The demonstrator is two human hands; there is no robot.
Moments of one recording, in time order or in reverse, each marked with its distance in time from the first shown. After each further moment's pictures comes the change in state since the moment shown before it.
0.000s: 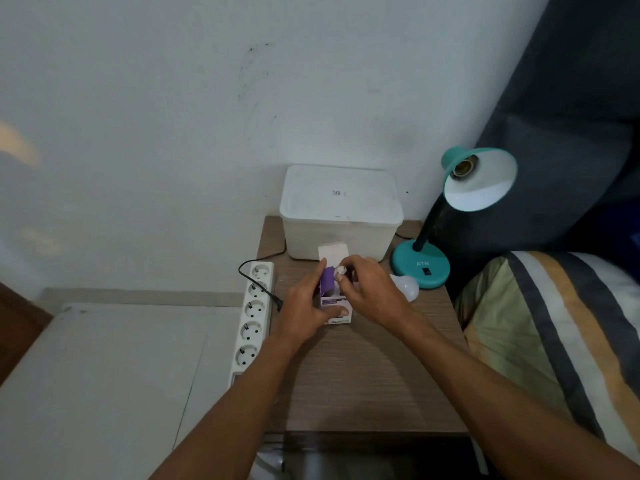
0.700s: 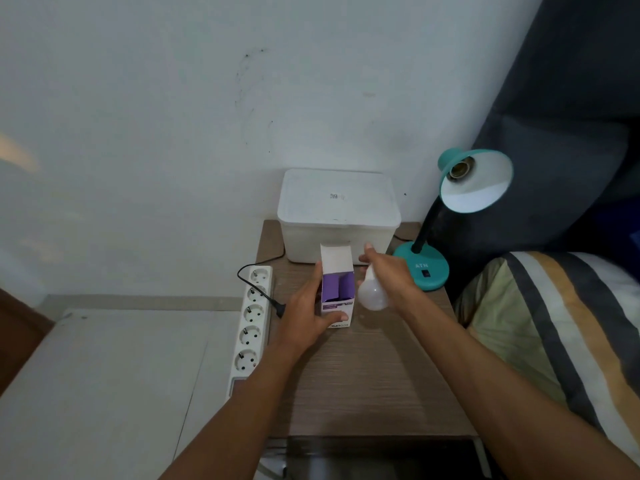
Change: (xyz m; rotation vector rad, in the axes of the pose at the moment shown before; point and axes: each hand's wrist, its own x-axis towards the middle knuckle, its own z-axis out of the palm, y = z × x) left_hand -0.004 0.008 0.003 -0.007 -0.015 -0.041; right_hand 0.024 0.015 -0.015 0.672 0.135 0.747
